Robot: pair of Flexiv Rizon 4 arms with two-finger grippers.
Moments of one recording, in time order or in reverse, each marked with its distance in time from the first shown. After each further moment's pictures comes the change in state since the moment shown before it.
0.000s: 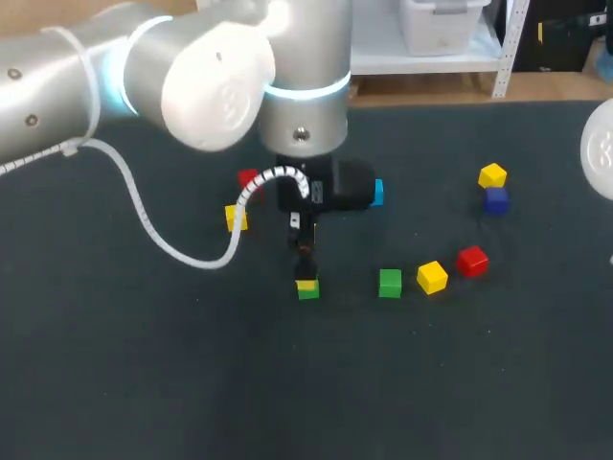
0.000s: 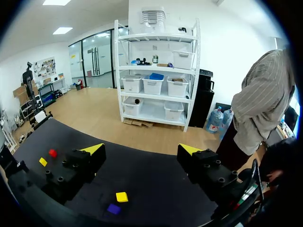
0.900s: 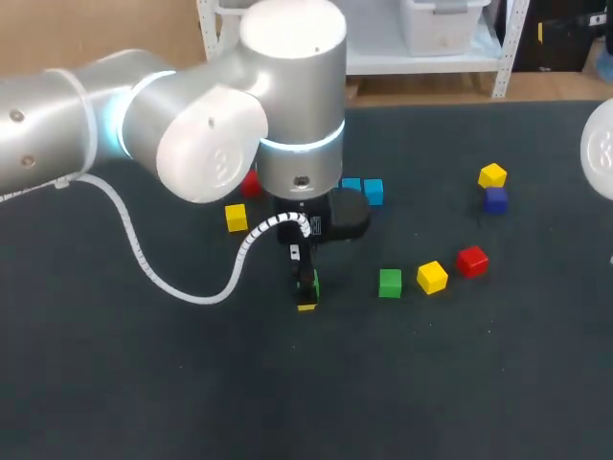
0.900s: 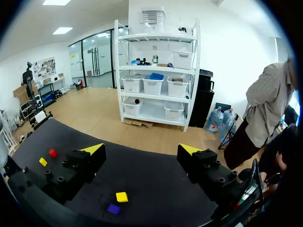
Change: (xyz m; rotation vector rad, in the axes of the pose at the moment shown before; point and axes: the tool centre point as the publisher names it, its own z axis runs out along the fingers) left arm 0.006 0.004 0.040 -0.080 -0.004 -0.085; right arm 0.000 0.000 0.000 0.000 0.000 0.000
